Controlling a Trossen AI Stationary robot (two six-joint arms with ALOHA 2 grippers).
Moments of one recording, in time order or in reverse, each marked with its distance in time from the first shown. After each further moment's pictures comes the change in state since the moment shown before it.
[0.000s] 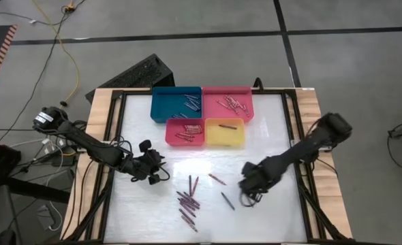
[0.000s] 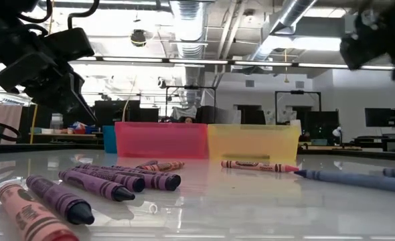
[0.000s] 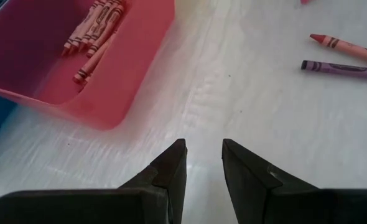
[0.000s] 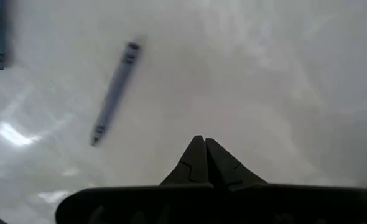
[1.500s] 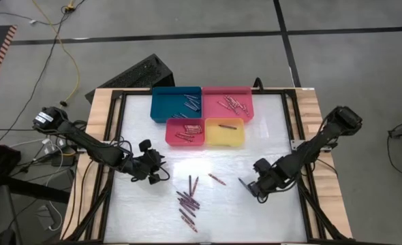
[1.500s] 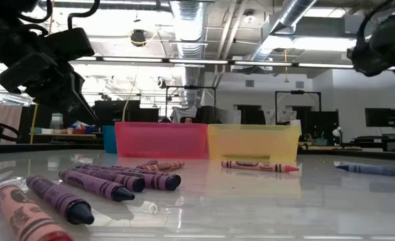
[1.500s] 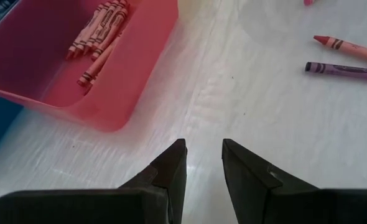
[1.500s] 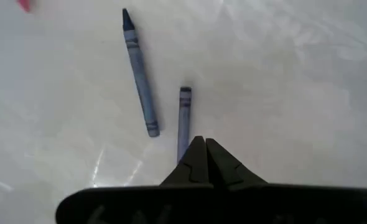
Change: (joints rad) left arm 0.000 0.000 0.000 0.000 -0.015 0.010; right arm 0.105 -0.203 -0.298 0.291 0.073 0.592
